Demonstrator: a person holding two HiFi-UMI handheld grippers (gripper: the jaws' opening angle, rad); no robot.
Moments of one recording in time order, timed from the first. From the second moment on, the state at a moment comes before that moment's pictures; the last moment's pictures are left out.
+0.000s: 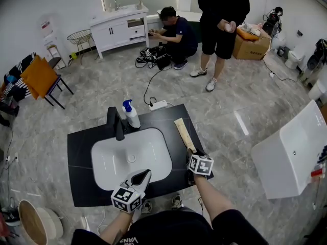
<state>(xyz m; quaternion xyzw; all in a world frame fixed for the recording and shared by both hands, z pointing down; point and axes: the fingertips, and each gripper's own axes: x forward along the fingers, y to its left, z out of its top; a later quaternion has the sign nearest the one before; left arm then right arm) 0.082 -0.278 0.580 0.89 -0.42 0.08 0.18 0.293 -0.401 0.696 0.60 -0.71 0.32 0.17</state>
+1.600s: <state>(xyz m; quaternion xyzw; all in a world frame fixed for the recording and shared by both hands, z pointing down) 0.059 -0.229 0.527 0.96 -0.23 0.06 0.11 0.190 -0.209 0.516 0.64 -0.75 0.16 0.00</state>
